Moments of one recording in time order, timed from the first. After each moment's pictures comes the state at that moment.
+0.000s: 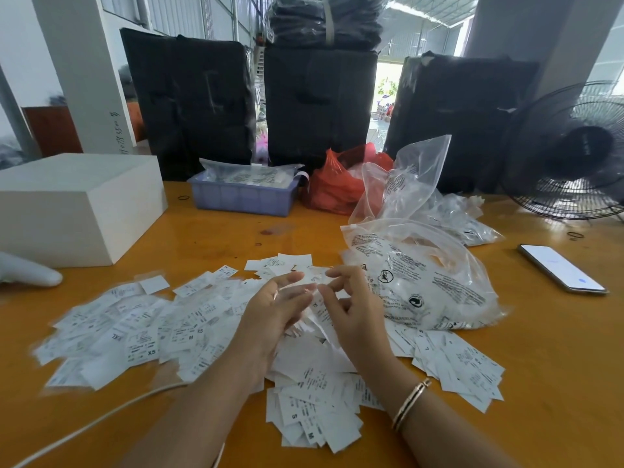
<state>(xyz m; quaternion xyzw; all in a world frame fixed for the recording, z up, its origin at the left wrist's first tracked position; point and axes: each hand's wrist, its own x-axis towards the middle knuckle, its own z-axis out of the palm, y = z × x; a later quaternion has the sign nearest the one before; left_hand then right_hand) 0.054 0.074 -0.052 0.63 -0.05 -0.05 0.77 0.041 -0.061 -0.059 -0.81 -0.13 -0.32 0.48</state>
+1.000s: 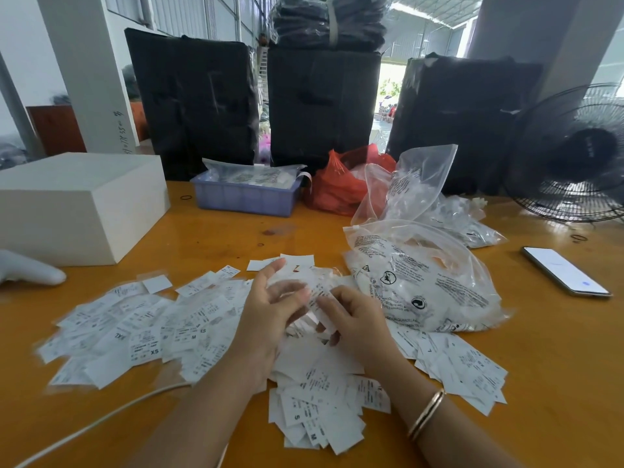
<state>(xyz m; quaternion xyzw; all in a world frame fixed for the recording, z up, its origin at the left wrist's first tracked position) 0.055 0.075 -0.051 0.60 -0.04 0.01 0.80 0.037 -0.068 -0.054 -0.81 -0.09 -0.12 0.57</state>
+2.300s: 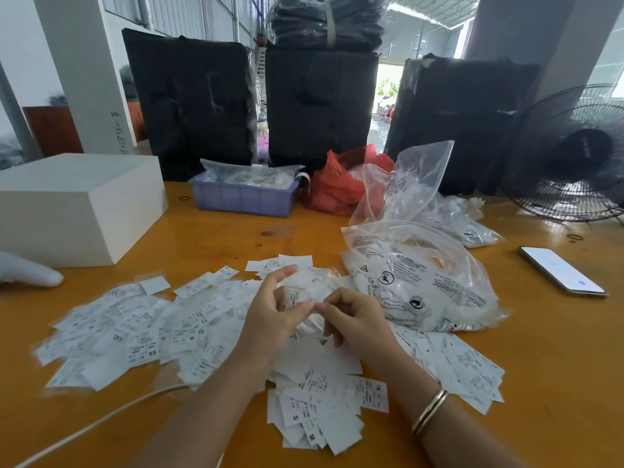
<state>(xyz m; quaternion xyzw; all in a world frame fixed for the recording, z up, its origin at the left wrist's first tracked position) 0.049 0.073 -0.054 0.72 -0.06 0.03 0.69 0.039 -0.076 -0.057 -0.79 -0.09 -0.07 0.60</state>
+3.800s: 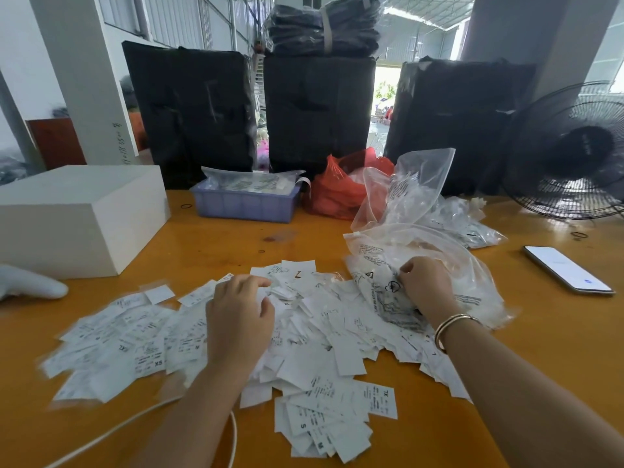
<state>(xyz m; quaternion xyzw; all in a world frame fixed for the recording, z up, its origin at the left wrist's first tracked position) 0.073 0.105 -0.061 0.92 -0.04 0.29 0.25 0.114 -0.172 -0.039 -0.94 0.20 -0.18 0.19</state>
